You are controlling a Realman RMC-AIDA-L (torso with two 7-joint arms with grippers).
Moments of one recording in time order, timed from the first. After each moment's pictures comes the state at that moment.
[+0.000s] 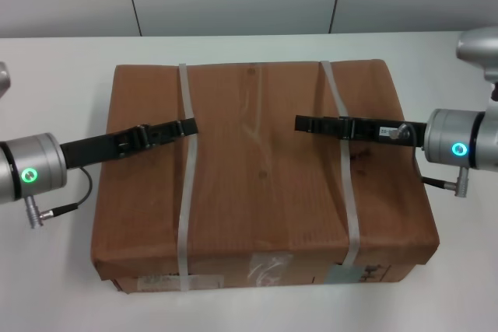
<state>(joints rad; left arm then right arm) -0.58 -1.99 1.08 0.32 1.51 1.17 -1.85 0.66 2.07 -0.81 -0.33 -1.88 -1.08 1.83</state>
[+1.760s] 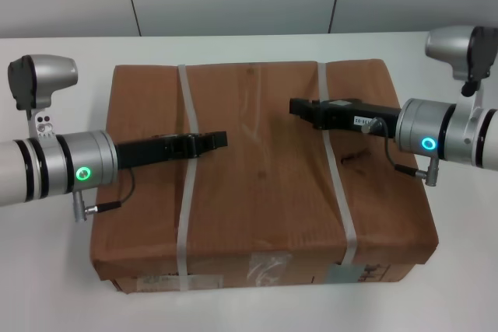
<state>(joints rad) -0.67 -2.04 1.13 0.28 1.54 1.10 -1.73 0.73 2.08 -0.80 -0.20 -1.73 -1.00 1.55</state>
